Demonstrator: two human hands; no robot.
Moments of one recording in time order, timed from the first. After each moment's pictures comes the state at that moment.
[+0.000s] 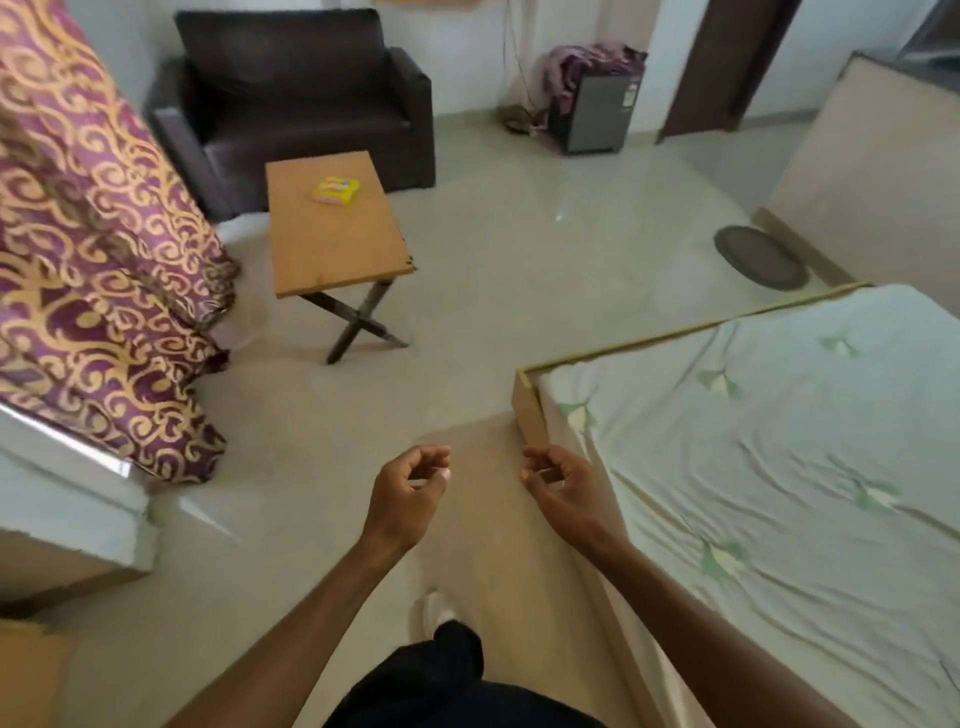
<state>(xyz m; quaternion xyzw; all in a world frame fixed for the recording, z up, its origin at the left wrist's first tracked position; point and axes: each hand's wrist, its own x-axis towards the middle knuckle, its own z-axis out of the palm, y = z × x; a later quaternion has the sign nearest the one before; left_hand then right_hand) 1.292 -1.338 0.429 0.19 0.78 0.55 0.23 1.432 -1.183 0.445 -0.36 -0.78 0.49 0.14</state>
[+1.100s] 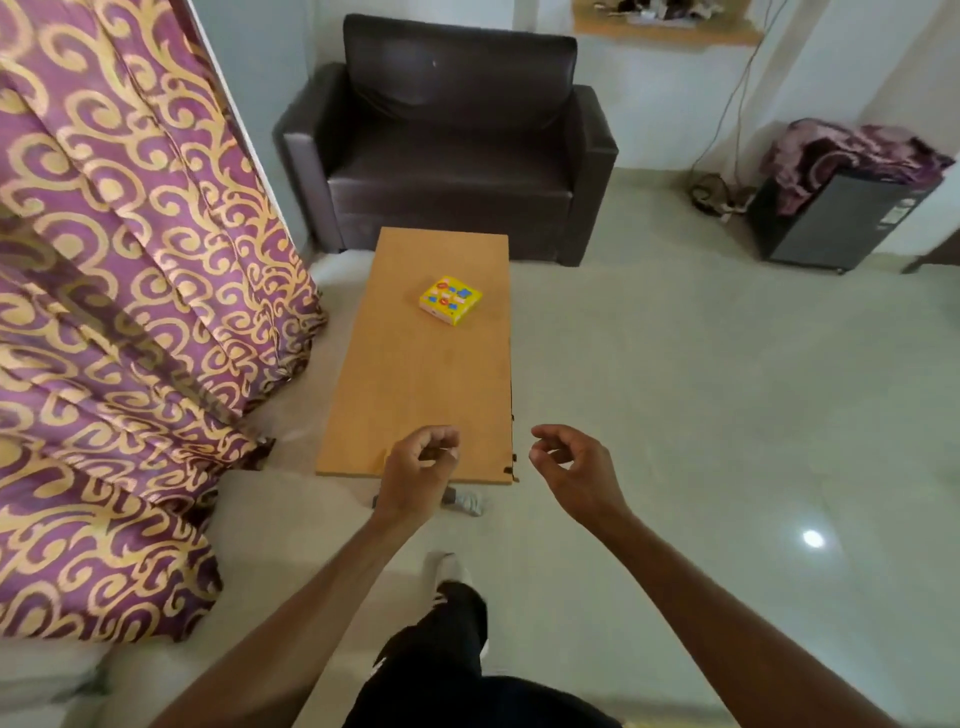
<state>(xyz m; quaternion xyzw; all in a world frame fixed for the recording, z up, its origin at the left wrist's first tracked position) 0.578 -0.985 0.420 0.07 0.79 0.59 0.13 0.657 -0.789 0.447 -0.20 -0.84 0.49 0.06</state>
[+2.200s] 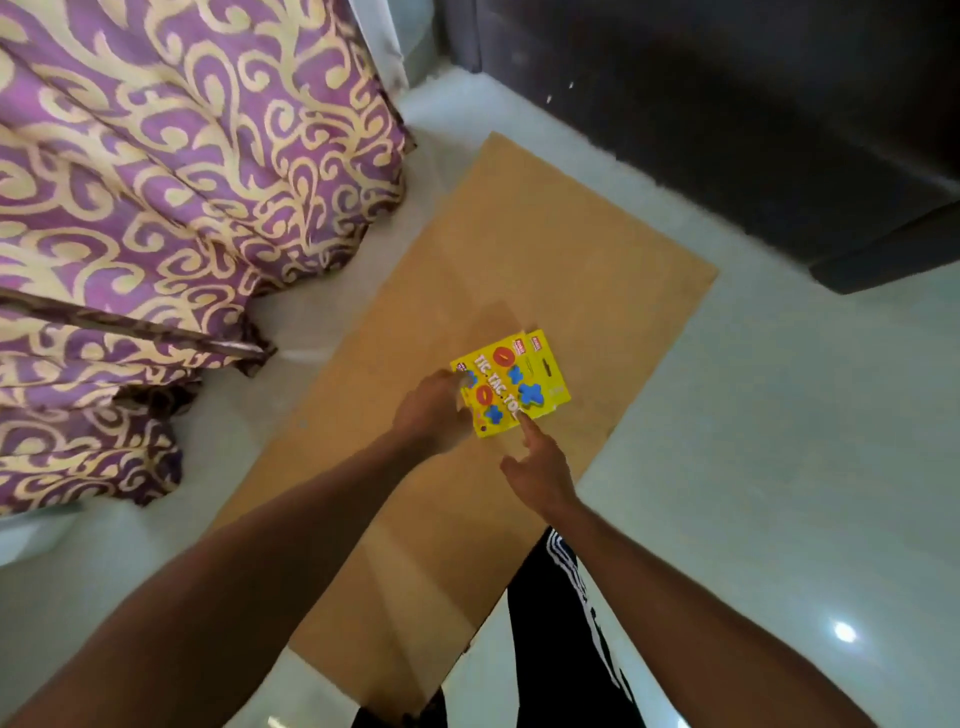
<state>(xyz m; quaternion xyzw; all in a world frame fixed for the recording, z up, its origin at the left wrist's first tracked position) -0.052 -0.781 0.177 -0.12 0.90 0.25 0.33 -0.009 -0.606 0.140 -0.10 -0.83 0.38 -0.38</state>
